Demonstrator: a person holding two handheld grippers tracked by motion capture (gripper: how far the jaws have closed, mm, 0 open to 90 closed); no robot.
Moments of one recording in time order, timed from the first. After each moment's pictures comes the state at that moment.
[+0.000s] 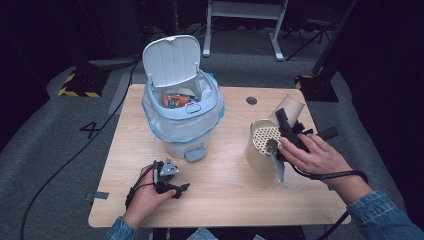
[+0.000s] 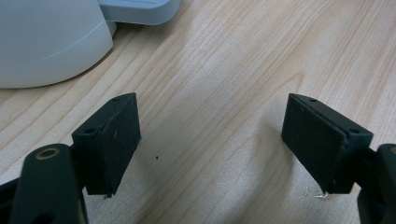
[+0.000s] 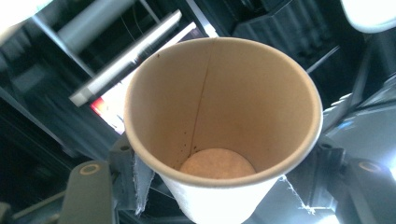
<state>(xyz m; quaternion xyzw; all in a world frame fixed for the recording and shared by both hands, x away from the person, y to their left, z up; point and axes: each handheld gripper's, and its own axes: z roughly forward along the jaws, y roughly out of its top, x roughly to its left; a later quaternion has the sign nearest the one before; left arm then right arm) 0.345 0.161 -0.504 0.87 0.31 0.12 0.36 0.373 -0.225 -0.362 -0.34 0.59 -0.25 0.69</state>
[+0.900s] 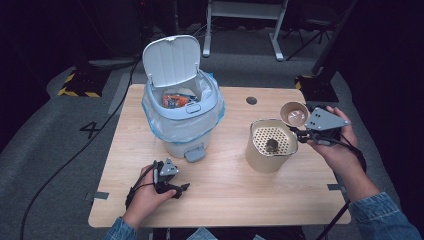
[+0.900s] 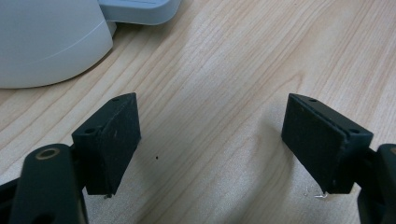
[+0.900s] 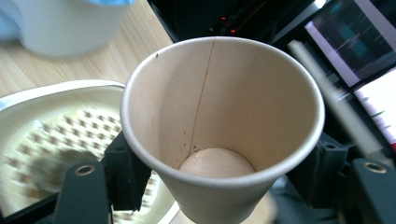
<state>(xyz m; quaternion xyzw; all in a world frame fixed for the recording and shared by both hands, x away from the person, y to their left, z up) 0.345 0.161 -0.504 0.87 0.31 0.12 0.36 0.412 -0.298 -0.315 0.14 0.83 0.35 0.40</state>
